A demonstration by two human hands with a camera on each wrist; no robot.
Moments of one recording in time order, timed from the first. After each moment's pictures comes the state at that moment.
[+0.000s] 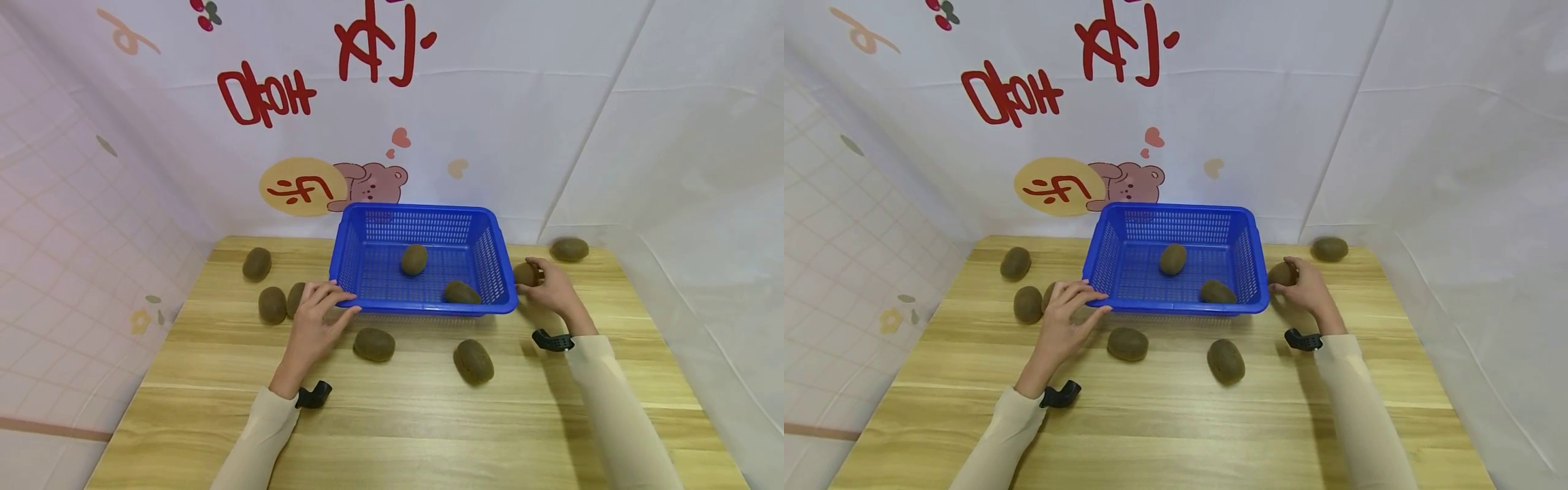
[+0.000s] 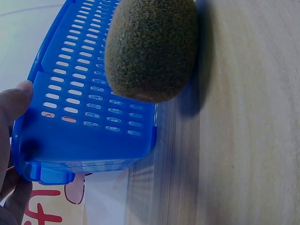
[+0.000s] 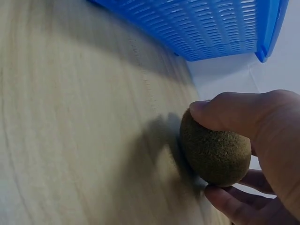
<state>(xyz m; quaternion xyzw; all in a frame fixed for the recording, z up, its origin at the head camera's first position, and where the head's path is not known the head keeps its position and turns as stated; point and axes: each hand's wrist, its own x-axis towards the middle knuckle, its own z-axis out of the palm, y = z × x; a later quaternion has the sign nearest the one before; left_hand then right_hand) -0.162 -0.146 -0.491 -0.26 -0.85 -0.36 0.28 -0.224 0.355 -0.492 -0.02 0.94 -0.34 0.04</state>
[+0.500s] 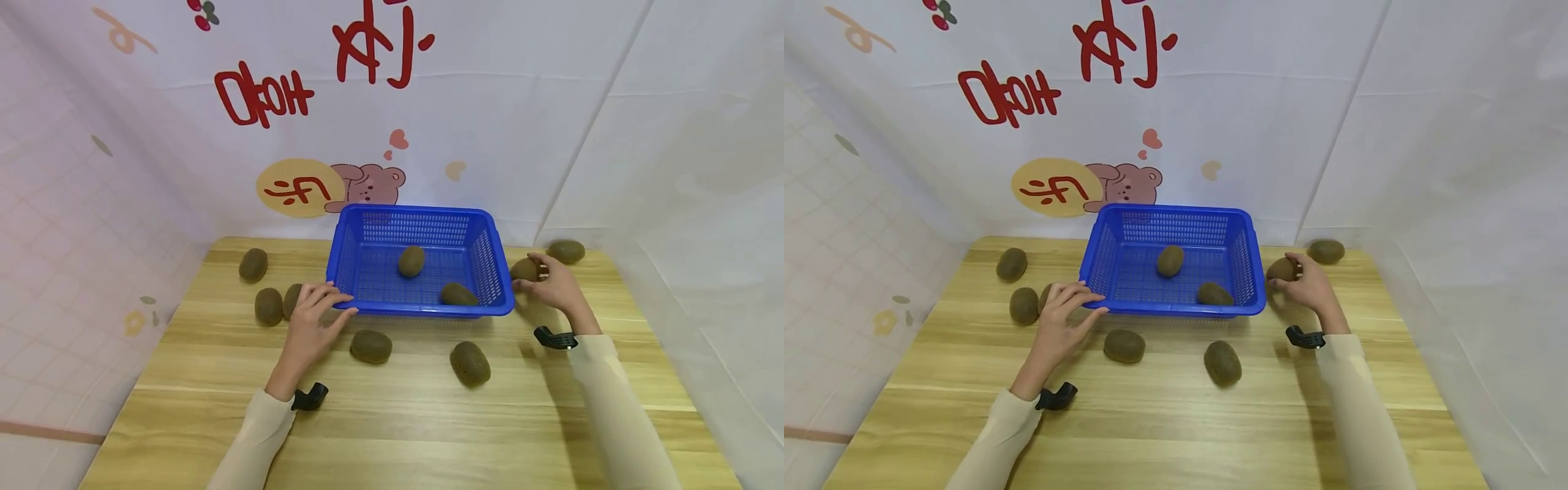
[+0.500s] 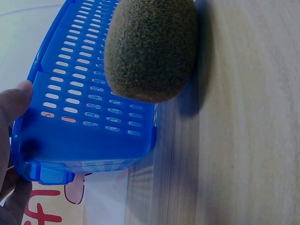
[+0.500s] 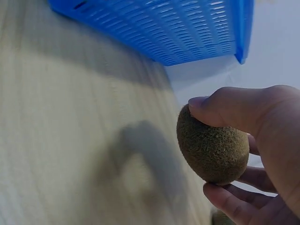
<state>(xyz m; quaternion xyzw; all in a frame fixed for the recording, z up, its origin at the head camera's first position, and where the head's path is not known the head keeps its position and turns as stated) -0.162 -0.147 -0.494 -0.26 -0.85 -0.37 0.29 -0.223 0.360 -0.476 0.00 0.93 -0.35 0.04</state>
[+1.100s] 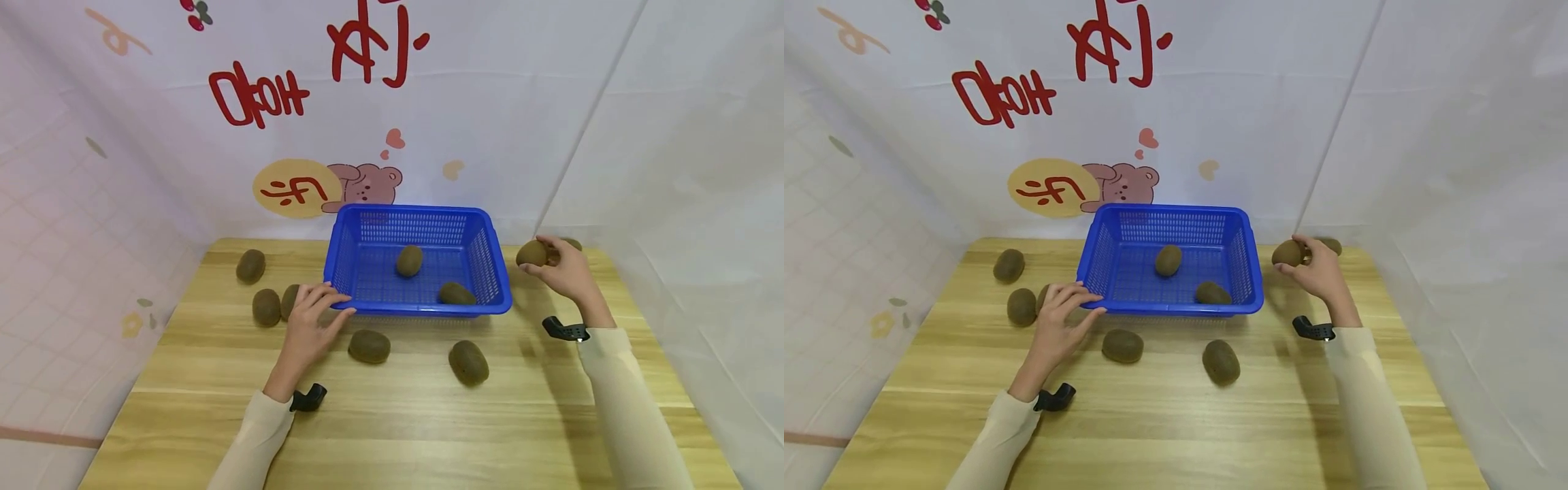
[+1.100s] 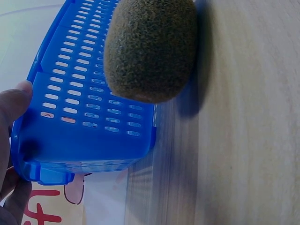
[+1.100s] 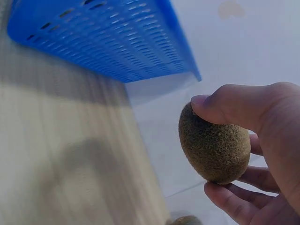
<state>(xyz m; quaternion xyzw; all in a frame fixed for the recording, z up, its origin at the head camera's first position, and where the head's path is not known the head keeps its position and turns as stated) -0.163 -0.143 -0.493 -0.26 -0.85 -0.37 0.29 -0.221 0.363 -0.433 0.00 0.94 -0.34 -0.01</state>
